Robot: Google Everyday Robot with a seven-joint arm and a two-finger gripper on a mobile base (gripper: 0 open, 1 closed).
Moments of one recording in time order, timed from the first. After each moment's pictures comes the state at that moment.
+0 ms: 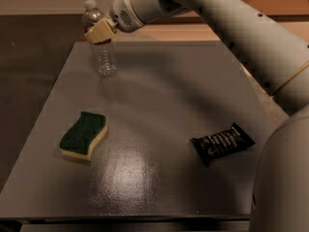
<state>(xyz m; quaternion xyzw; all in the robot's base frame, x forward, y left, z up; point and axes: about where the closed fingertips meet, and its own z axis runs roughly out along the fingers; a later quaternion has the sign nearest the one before) 0.678 0.143 0.963 -0.51 0.70 0.29 0.41</state>
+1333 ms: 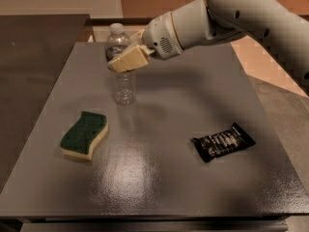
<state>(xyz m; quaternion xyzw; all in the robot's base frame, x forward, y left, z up) 0.568 0.069 0.952 -0.55 0.66 0.34 0.39</state>
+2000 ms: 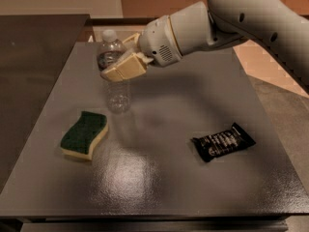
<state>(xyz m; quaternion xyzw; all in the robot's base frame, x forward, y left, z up) 0.526 0.078 0.960 -0.59 0.61 0.35 0.40</state>
